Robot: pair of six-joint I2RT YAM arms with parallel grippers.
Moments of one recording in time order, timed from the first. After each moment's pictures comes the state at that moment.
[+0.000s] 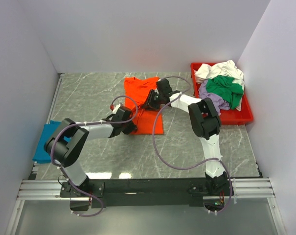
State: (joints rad) left arm -0.59 1.70 0.83 0.04 -0.08 -1.07; right arm 0.46 2.25 1.61 -0.19 -0.36 0.76
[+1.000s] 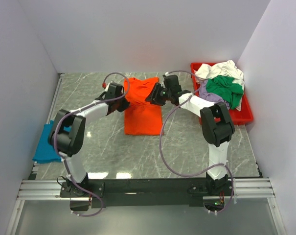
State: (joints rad) left arm -0.40 1.79 1.16 -0.12 -0.03 -0.96; right arm 0.42 2.01 1.44 -0.07 -0.37 0.74
